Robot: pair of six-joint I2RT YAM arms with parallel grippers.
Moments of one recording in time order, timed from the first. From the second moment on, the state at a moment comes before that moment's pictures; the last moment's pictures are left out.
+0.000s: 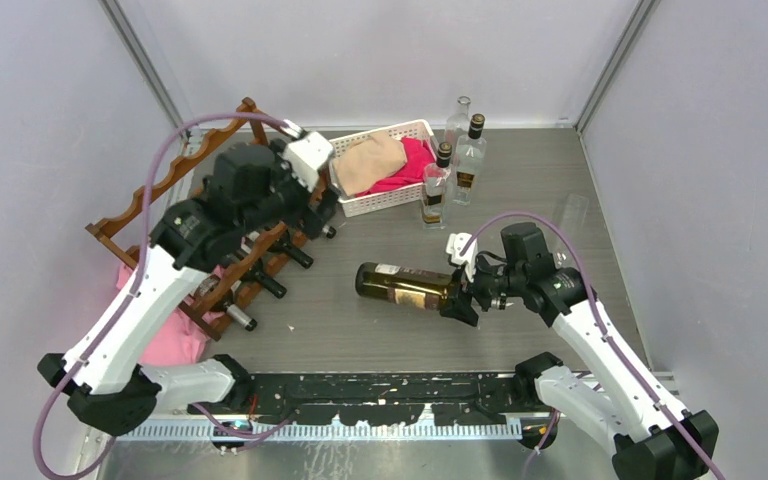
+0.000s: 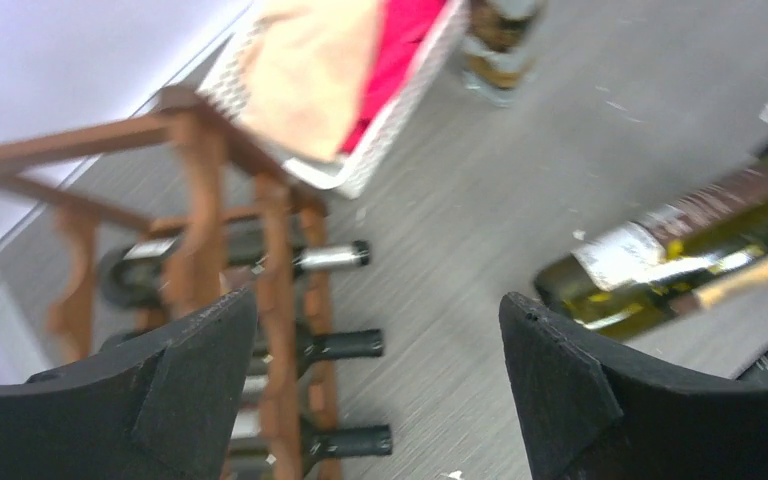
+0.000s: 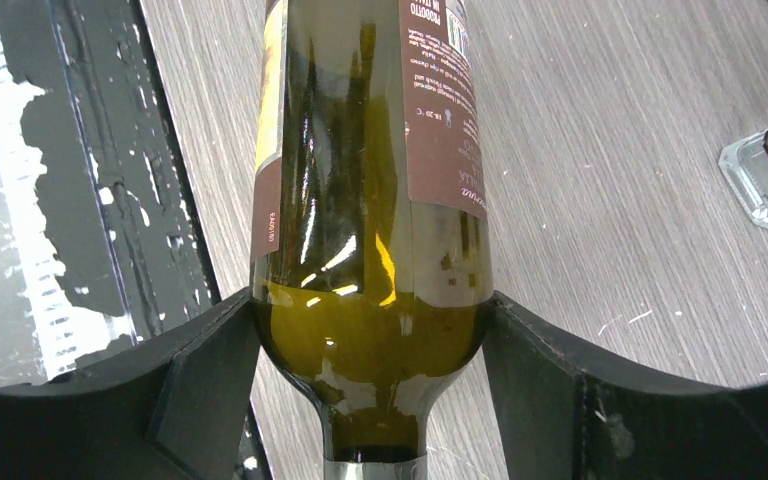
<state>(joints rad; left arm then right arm) -0.72 1.16 1.48 -0.78 0.00 0.22 0.39 0.83 0.74 -0.71 -0.70 -0.57</state>
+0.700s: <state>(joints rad) -0.34 1.37 1.61 -1.12 -0.20 0.30 0.49 0.90 0.74 -0.53 -0.72 -0.42</state>
